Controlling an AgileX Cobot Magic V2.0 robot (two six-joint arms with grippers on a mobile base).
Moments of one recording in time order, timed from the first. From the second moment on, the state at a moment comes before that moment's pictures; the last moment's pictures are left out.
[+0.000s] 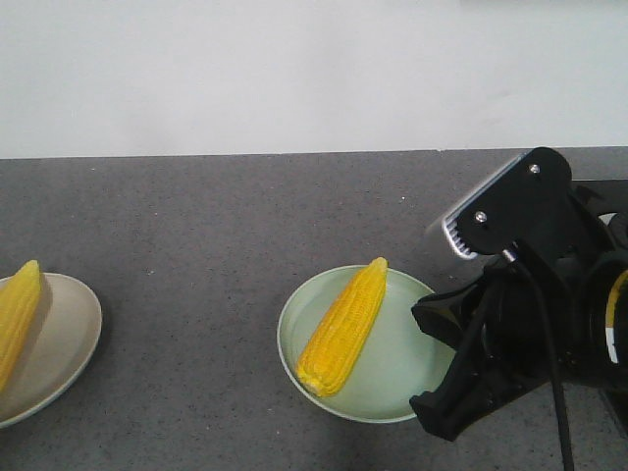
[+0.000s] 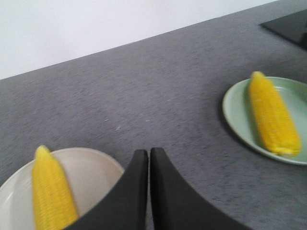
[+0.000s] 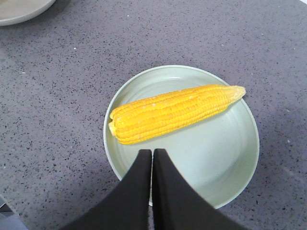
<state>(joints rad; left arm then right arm) -0.20 0.55 -0.72 -0.19 0.72 0.20 0.80 1.03 -0.96 -0.13 0.79 0.08</state>
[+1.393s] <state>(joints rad) -0.02 -0.01 0.03 0.03 0.01 -0.10 0.80 1.03 -0.96 -0.13 0.80 0.08</state>
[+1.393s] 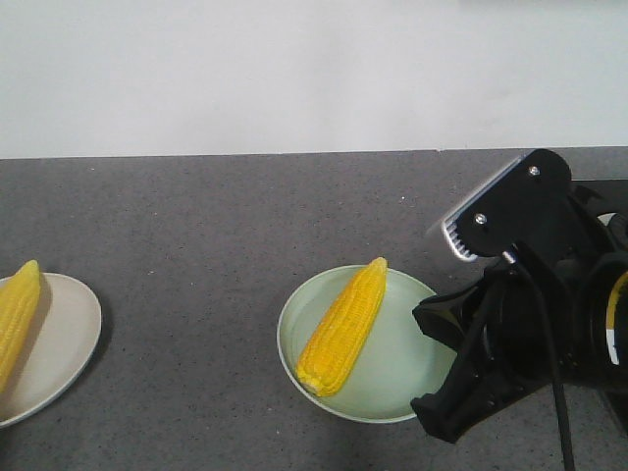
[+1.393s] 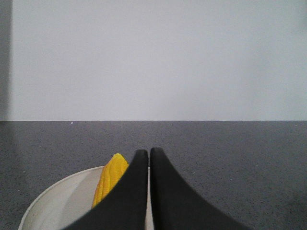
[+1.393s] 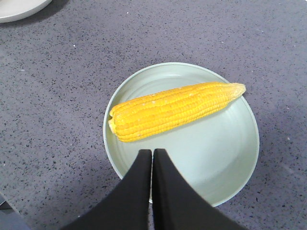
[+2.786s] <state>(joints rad) -0.02 -0.01 0.03 0.02 0.01 -0.10 0.25 0.53 -0.56 -0.04 0.43 0.05</state>
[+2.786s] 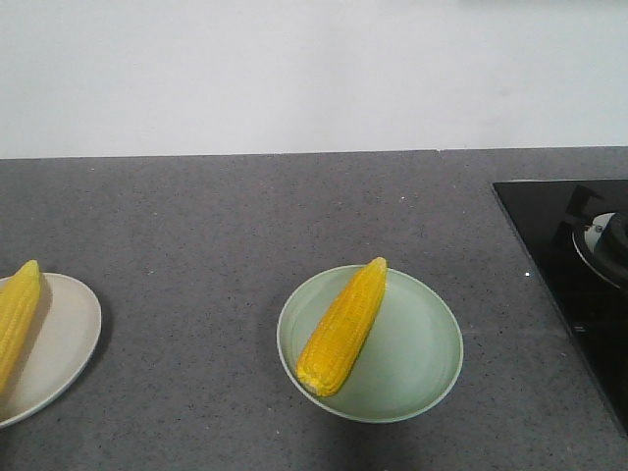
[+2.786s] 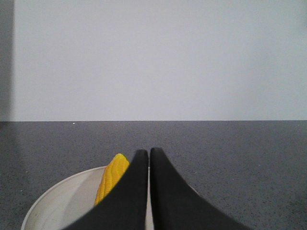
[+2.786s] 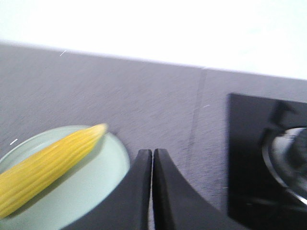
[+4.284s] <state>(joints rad) -0.02 -0.01 0.03 0.02 0.01 -0.10 0.01 -0.01 0.03 0.02 0.02 0.02</state>
